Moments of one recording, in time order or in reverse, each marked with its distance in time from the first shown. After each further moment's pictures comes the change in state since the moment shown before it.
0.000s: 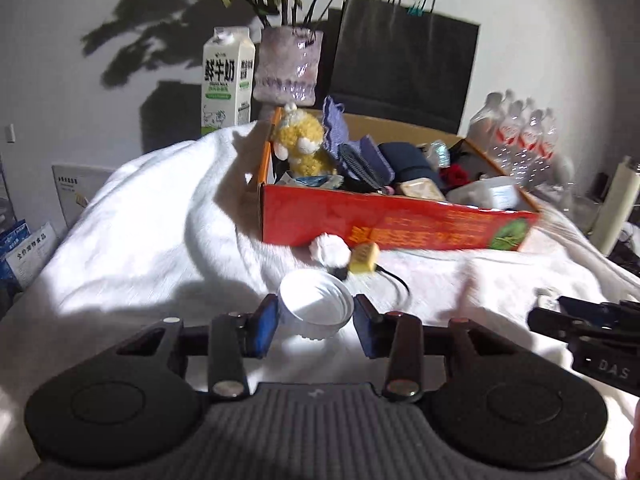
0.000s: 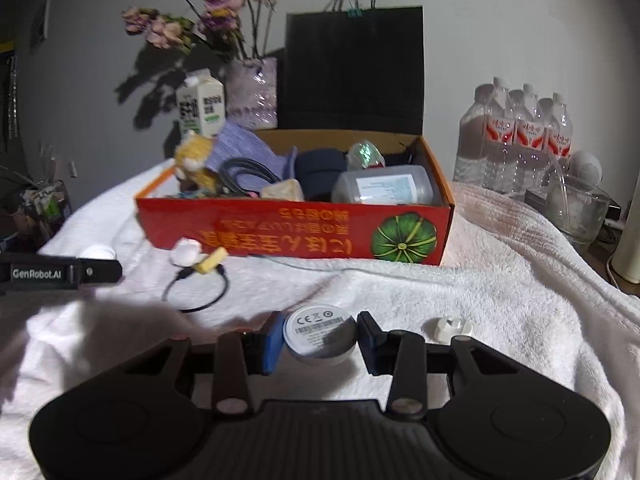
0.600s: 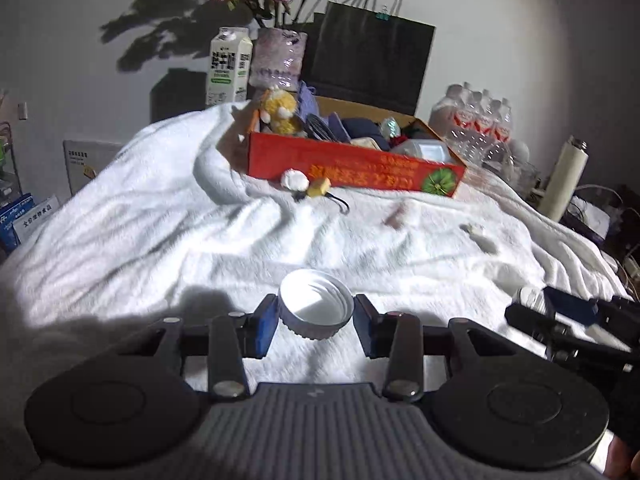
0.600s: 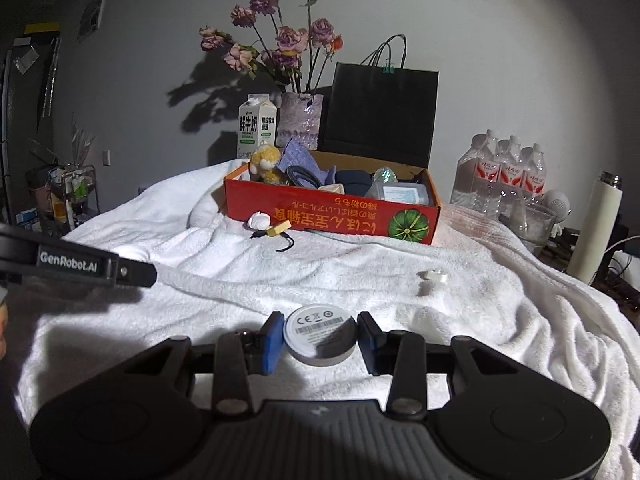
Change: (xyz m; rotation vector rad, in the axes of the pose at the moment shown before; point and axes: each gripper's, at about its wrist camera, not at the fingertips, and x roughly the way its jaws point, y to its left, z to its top) left arm -0.106 -0.032 -0.075 -0.028 0.026 -0.039; right arm -0.139 0.040 -0.079 -0.127 -0.103 -0.025
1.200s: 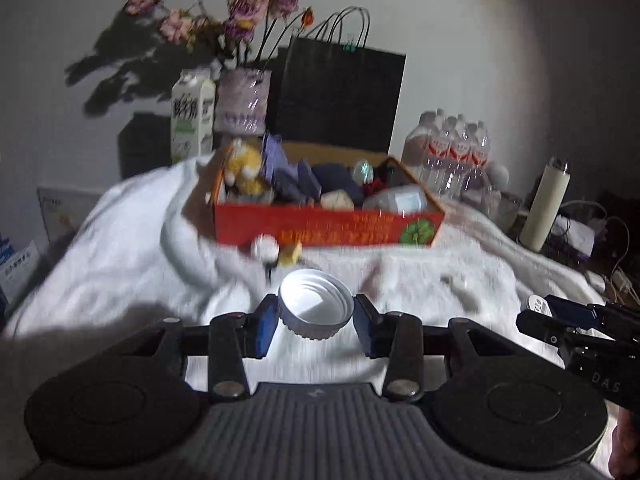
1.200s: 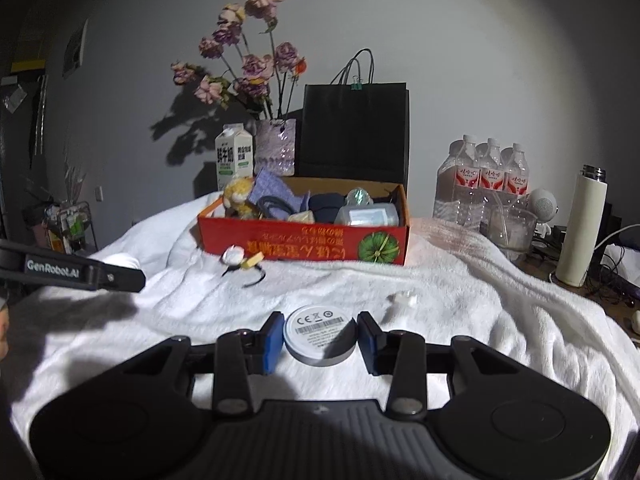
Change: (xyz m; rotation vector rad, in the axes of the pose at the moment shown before) left arm 0.018 -0.011 0.078 0.077 -0.079 -0.063; right arm 0.010 -0.058 0.027 0.098 -0.050 0.027
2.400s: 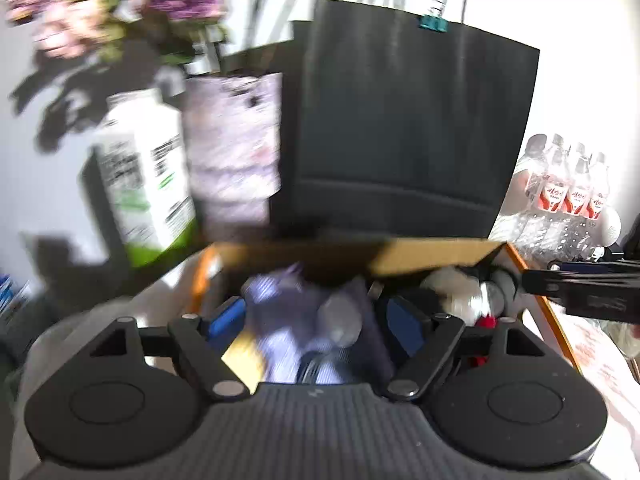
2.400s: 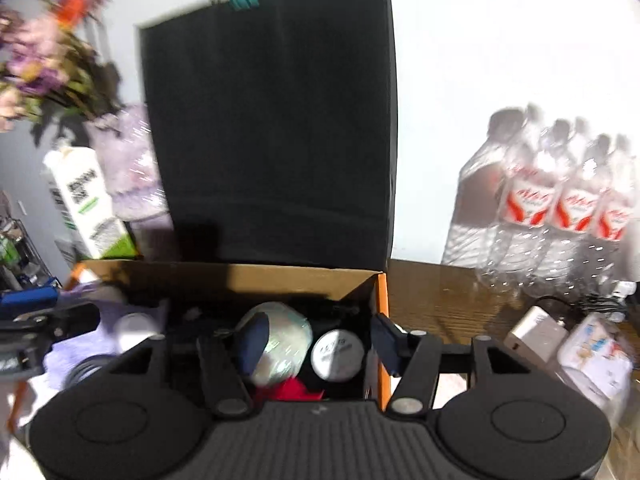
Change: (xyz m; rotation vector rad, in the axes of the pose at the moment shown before) left arm 0.256 0.030 0.175 0.007 0.138 0.127; right arm 0.340 -0.085 0.205 0.114 0.261 -0.054
